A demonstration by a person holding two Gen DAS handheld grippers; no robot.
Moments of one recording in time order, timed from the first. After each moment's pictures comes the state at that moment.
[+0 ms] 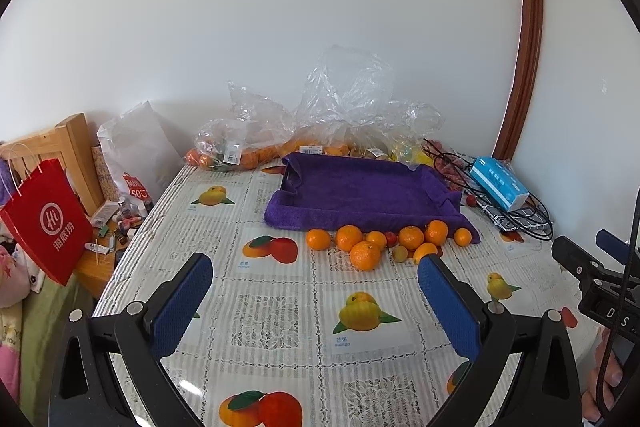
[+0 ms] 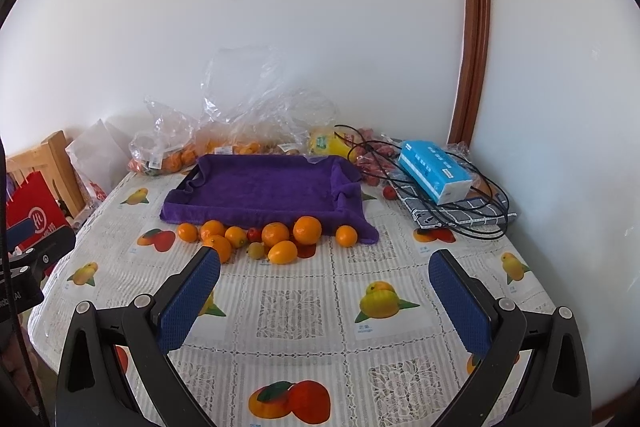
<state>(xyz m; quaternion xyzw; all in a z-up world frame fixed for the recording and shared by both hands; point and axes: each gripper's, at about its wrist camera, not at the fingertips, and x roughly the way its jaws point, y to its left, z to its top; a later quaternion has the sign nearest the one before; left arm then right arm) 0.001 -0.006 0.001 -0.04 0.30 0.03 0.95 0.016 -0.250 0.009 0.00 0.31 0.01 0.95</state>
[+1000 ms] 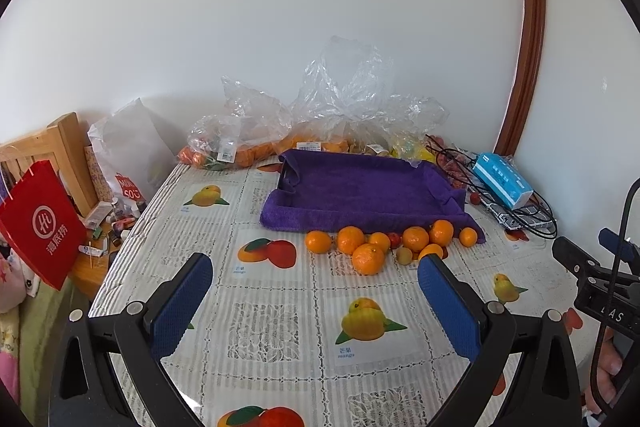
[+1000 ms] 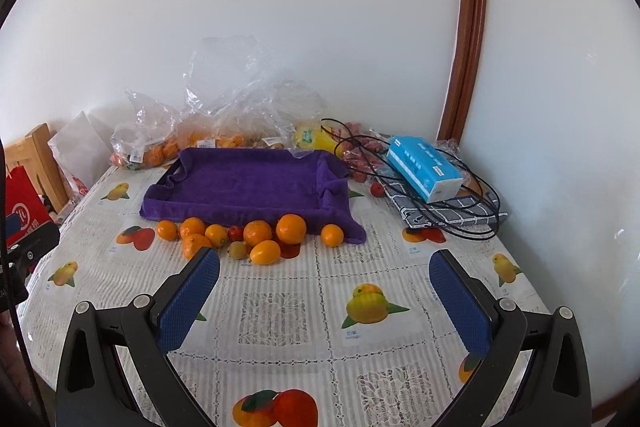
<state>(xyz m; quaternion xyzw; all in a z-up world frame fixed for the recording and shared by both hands) 0.025 -0.001 -0.006 -0.03 0.31 0.02 0.95 0.038 -0.252 -0.006 -0.02 0.32 -0.02 0.95</state>
